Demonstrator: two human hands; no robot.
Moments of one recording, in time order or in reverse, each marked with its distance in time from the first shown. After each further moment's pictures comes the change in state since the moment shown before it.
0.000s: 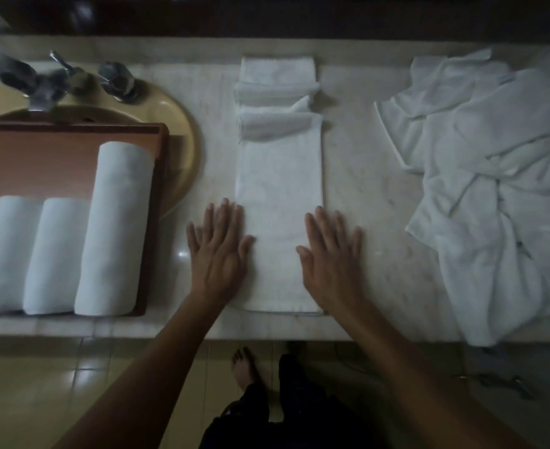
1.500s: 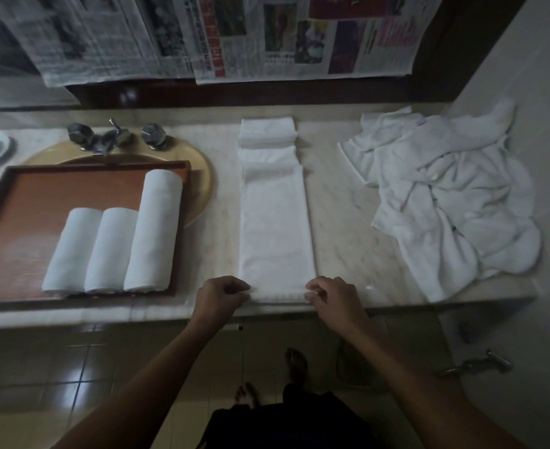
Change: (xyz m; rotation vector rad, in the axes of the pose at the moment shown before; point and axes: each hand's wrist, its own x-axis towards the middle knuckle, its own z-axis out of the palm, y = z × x) left_hand -0.114 -0.004 -0.050 -0.701 -0.173 -0.220; right_hand -0.117 -0.002 -0.039 0.530 -0.068 0.126
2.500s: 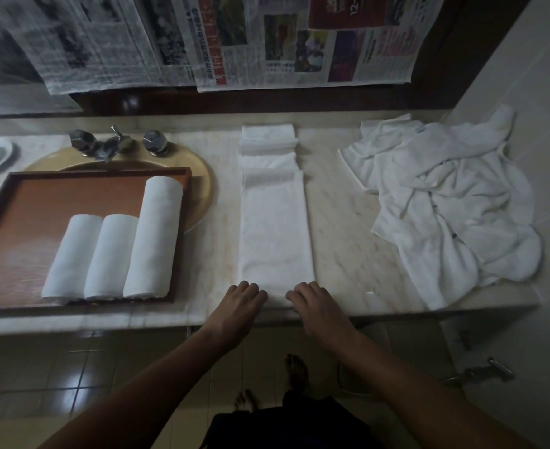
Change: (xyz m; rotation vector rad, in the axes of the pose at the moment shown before) left_hand 0.006 -0.004 0.023 0.886 -0.149 0.688; right_hand 0.006 -0.009 0.030 -0.434 -0.044 -0.510
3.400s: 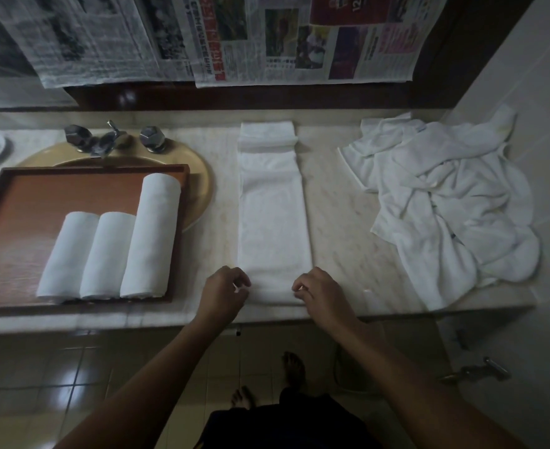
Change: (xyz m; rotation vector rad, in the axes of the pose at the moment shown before) left_hand 0.014 -0.014 -0.020 -0.574 0.173 -0.533; right_hand 0.018 0.012 -0.016 0.416 0.084 0.338
